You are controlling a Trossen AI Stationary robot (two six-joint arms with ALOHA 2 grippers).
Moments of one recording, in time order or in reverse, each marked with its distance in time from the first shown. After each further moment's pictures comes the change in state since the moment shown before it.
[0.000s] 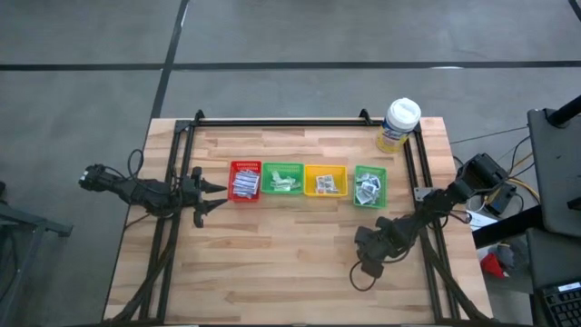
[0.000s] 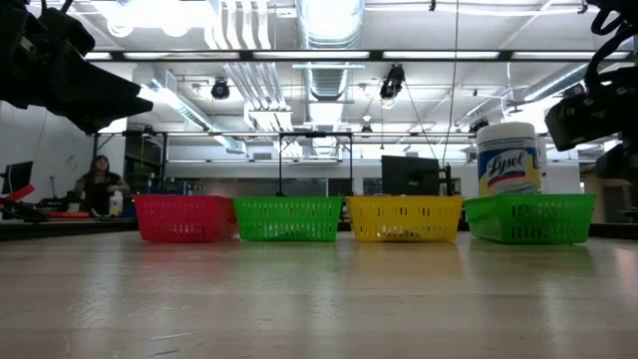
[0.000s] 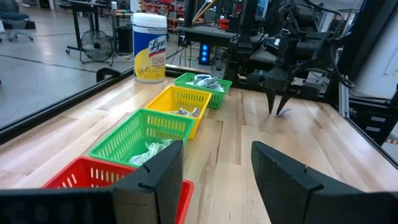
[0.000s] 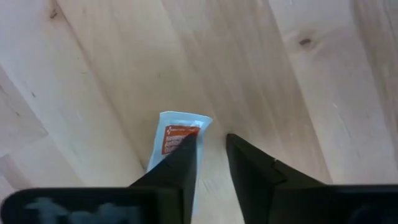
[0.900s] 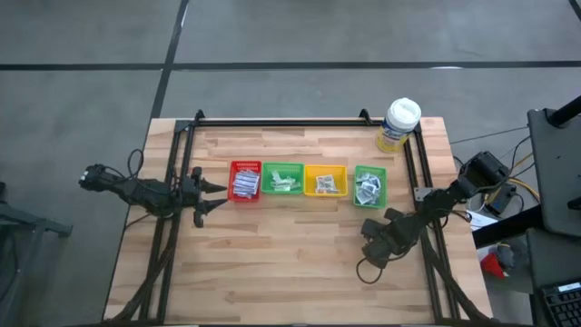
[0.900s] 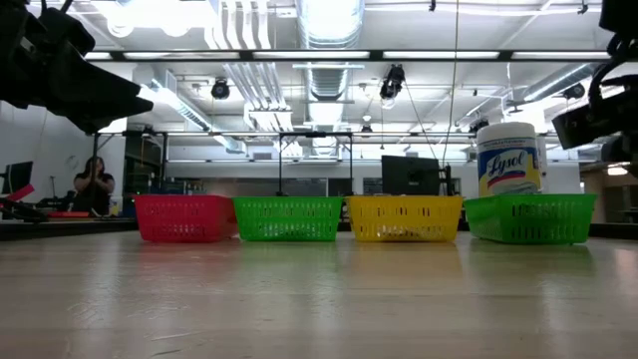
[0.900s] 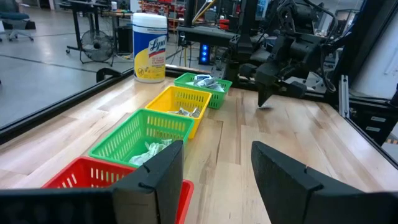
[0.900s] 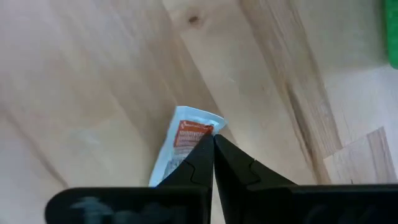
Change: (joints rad) left arm 0.000 0.000 0.000 0.000 0.000 0.000; right arm 0.000 -0.058 -0.010 -0.173 0.100 0.049
